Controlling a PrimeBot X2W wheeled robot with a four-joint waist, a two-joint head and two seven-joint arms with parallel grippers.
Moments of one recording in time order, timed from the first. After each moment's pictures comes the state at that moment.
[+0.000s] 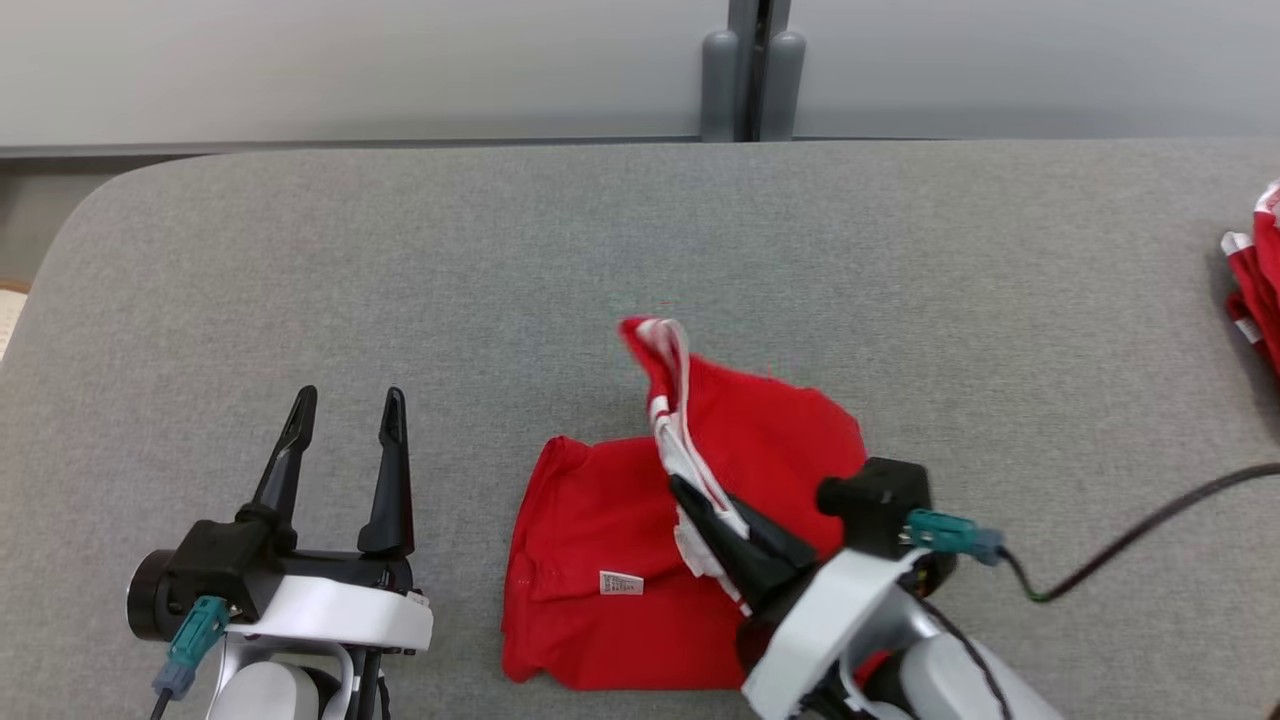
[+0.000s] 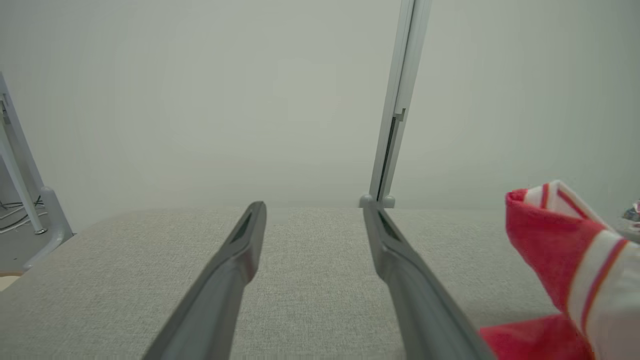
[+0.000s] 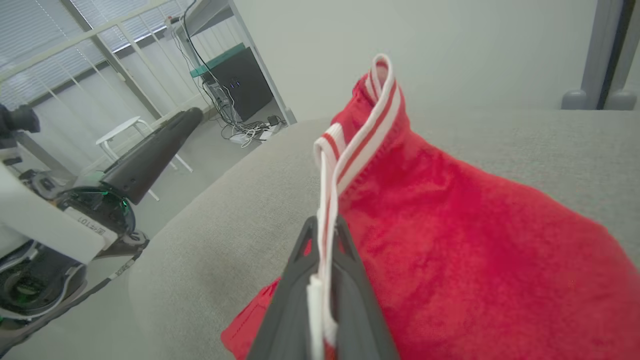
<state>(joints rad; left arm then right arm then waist) -0.11 0.05 -0.06 0.12 -0.20 -0.05 -0.26 -0.26 -0.15 0.62 0.08 0.53 0.13 0.15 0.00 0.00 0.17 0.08</state>
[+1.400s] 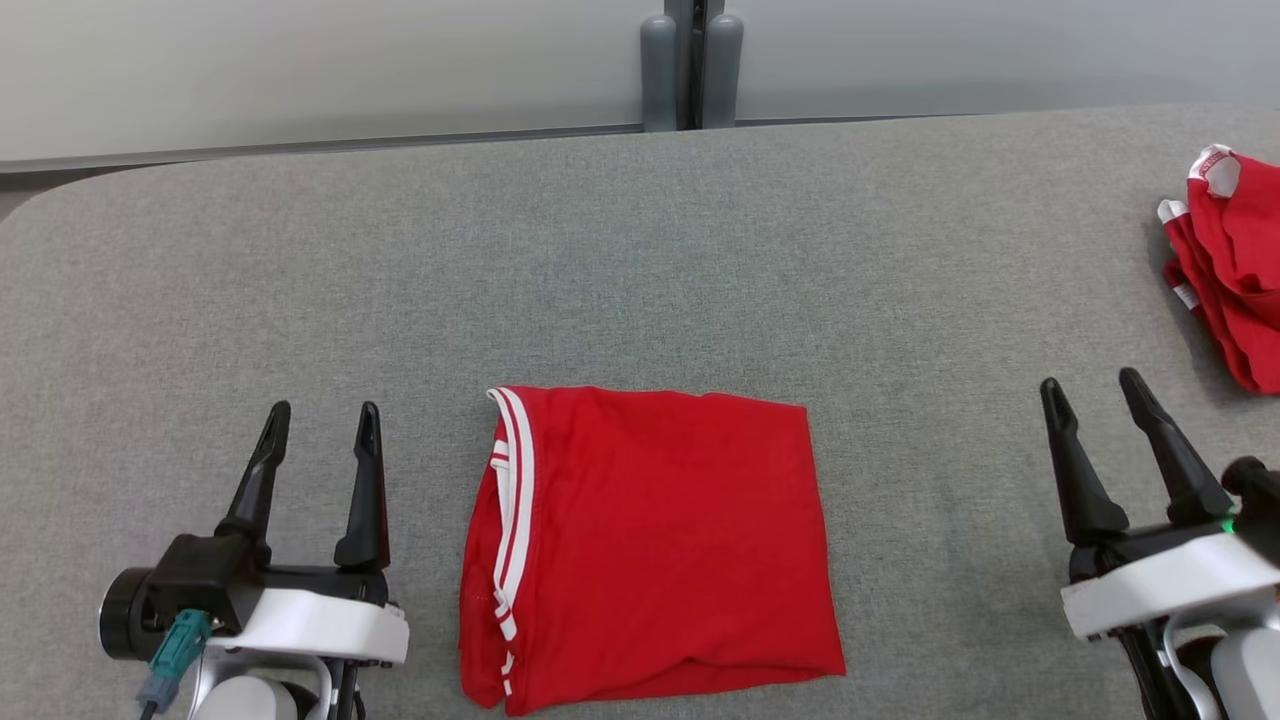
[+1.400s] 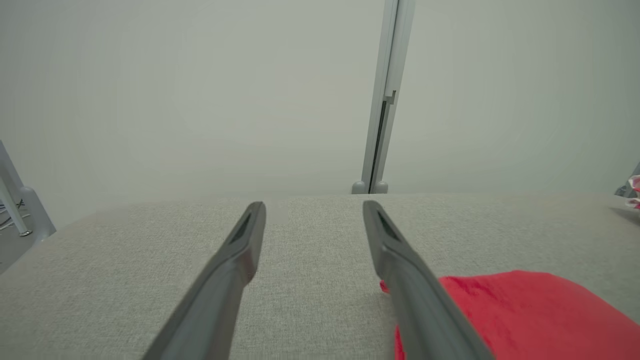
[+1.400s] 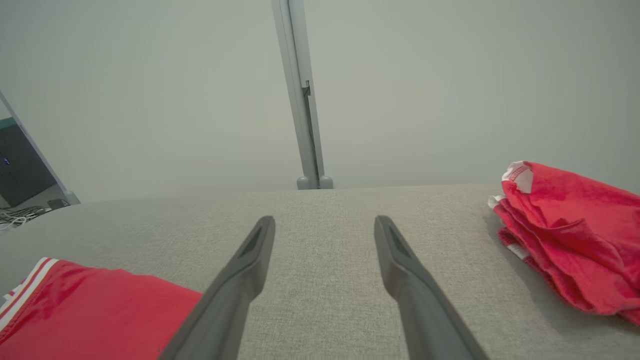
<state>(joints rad) -0.09 0.06 -0.02 0.13 -0.16 -0.04 -0.26 -0.13 -0.28 0.14 0.12 0.41 0.13 -0.13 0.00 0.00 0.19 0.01</state>
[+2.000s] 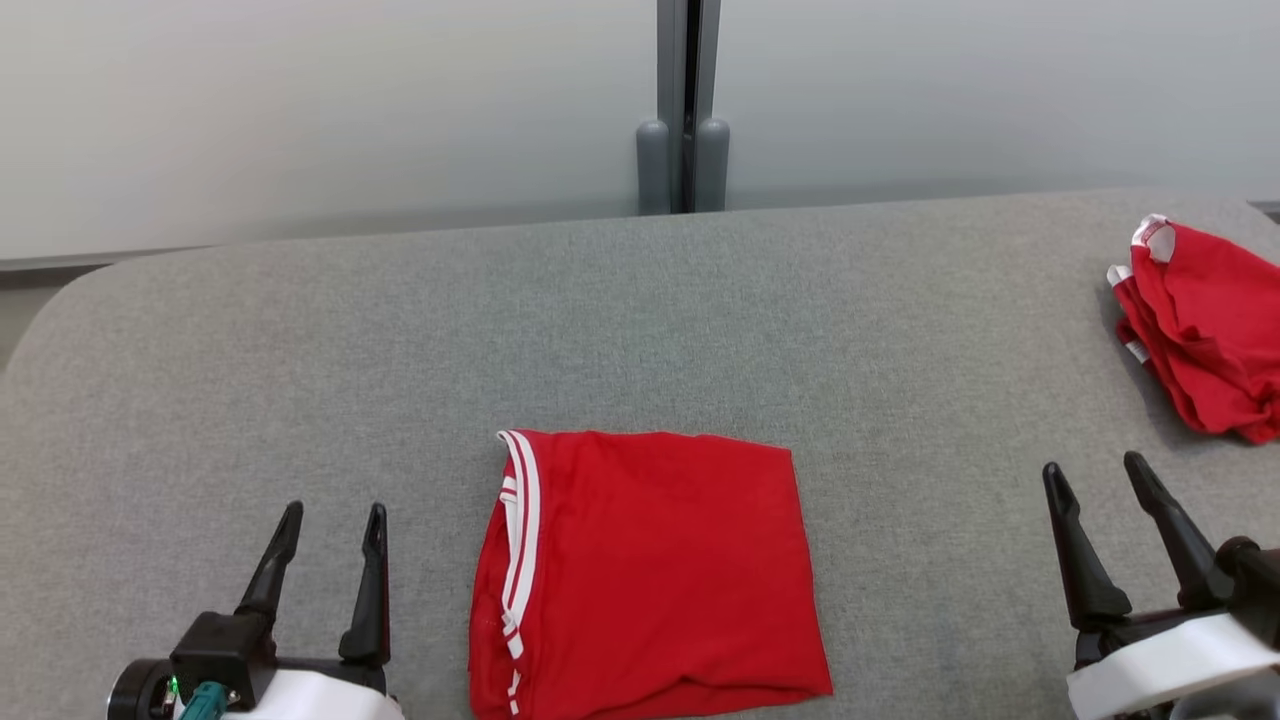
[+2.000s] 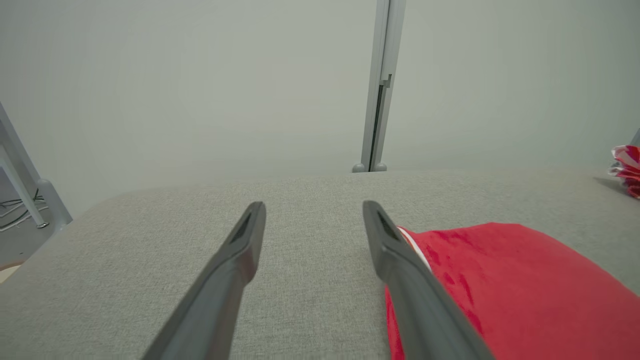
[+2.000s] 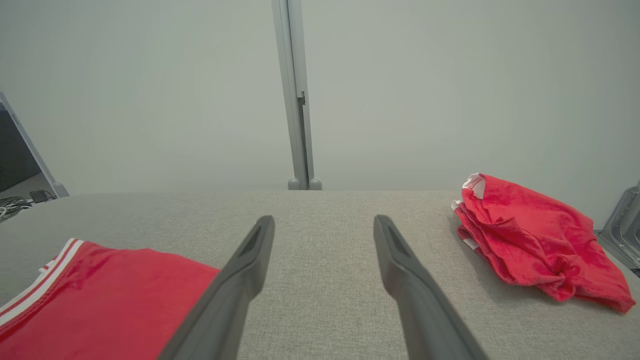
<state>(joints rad) 0.03 0.08 -0.03 0.16 -0.15 -0.05 -0.25 0.04 -0.21 0.05 -0.02 0.28 0.13 -0.03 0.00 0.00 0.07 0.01</state>
